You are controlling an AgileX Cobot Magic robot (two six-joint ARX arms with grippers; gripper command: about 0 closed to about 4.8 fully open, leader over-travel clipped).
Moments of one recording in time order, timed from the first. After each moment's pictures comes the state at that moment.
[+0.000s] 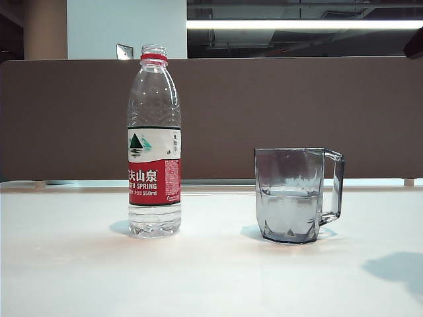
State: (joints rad) left arm -0.18 0.05 0.12 0.02 0.03 0.00; right arm 0.50 0.43 0.54 -0.54 -0.11 0.03
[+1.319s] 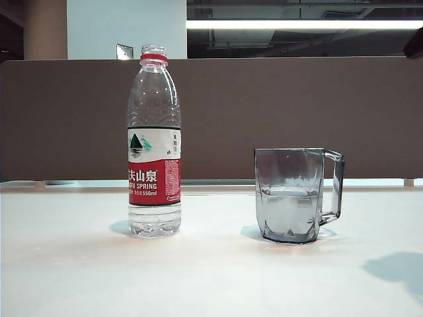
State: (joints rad) left arm -0.03 0.00 0.01 0.09 0.07 0.00; right arm 0.50 0.43 0.54 -0.54 -0.11 0.03
